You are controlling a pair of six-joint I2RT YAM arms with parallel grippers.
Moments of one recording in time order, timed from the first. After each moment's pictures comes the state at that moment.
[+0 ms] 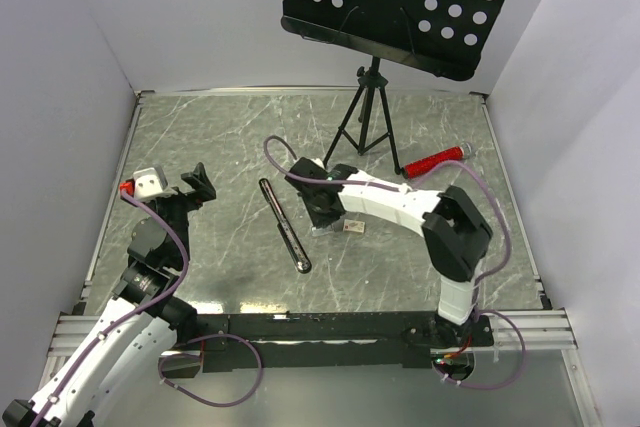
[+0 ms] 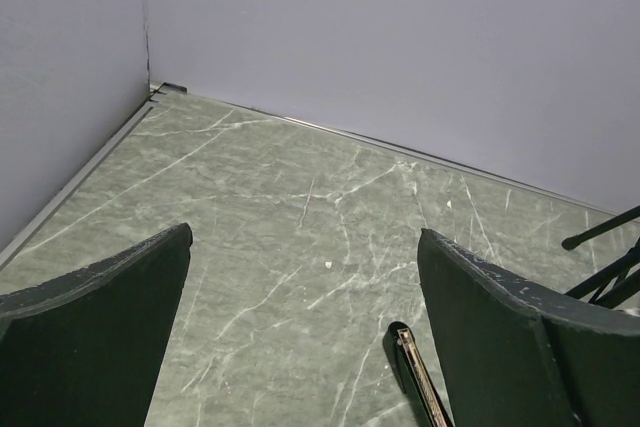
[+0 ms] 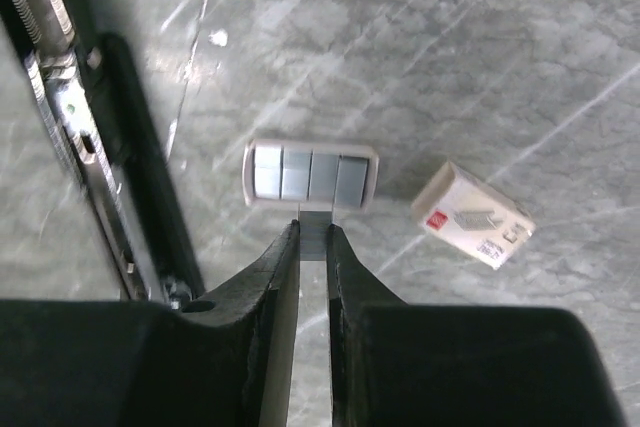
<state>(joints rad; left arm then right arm) -0.47 0.46 0.46 0.18 -0.66 -0.15 0.90 1.87 1.41 -0.79 0.24 0.46</state>
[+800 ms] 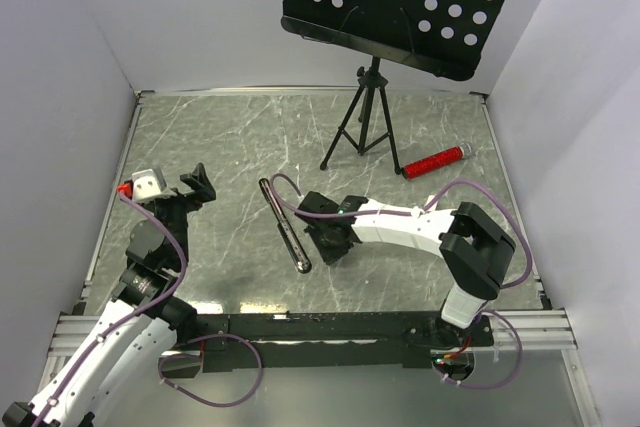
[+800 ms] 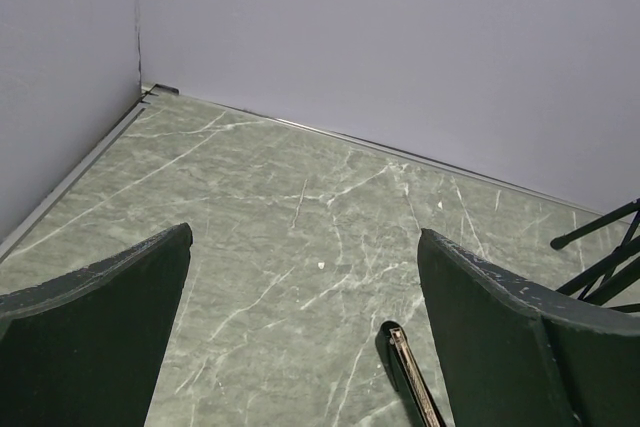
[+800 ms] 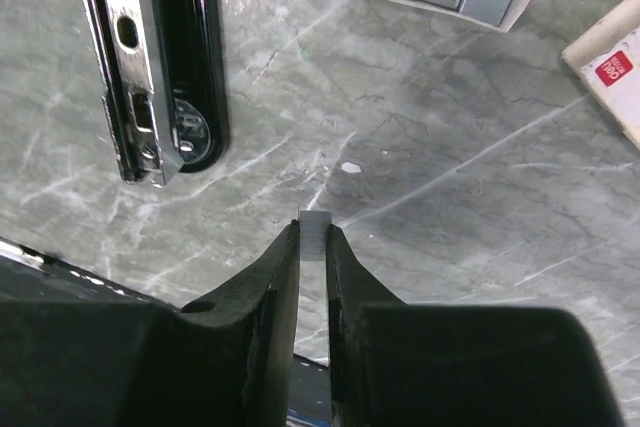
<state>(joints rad) -0.47 0.44 0.46 0.17 -0.65 -0.16 1.00 1.68 1.10 -0.70 0.07 0.48</state>
